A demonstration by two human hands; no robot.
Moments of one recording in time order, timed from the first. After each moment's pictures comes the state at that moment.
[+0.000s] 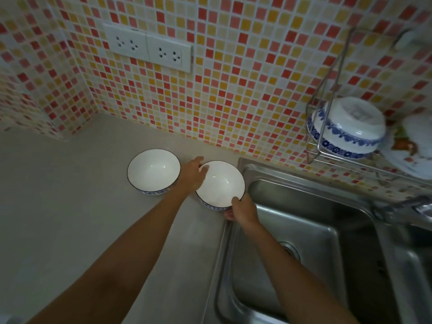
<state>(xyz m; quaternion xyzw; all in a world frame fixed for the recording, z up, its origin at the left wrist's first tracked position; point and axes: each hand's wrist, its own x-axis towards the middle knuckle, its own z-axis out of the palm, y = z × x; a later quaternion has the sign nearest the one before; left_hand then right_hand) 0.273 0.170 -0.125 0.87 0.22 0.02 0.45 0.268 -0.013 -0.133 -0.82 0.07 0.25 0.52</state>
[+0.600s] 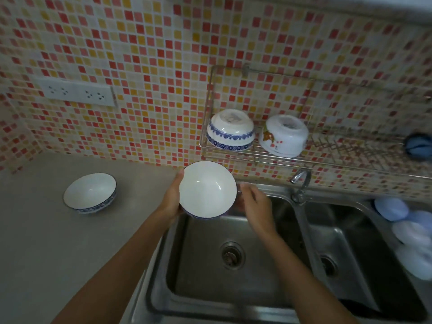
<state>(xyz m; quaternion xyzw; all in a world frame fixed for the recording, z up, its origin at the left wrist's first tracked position) 0.216 -0.039 -0.016 0.58 0.14 0.02 0.80 0.241 -0.240 -0.010 -0.81 -0.05 0.00 0.58</state>
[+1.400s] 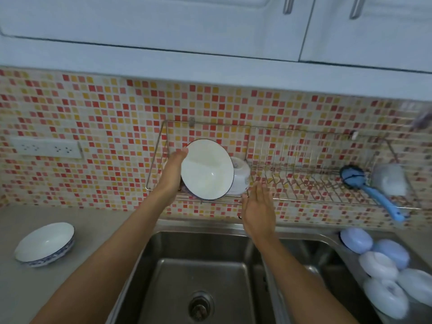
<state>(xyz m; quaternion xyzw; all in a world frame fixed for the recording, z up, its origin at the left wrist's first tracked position) 0.288 -0.167 0.137 0.68 0.07 0.16 0.71 0.336 -0.380 0.026 -0.95 -0.09 -0.23 0.17</state>
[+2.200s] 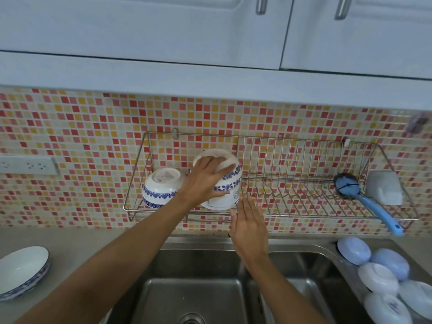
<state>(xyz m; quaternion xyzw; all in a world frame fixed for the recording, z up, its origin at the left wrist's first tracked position) 0.388 -0.218 0.123 0.91 -0.22 0.36 -0.03 0.355 -0.385 0.012 -0.93 -0.12 -0.32 0.12</state>
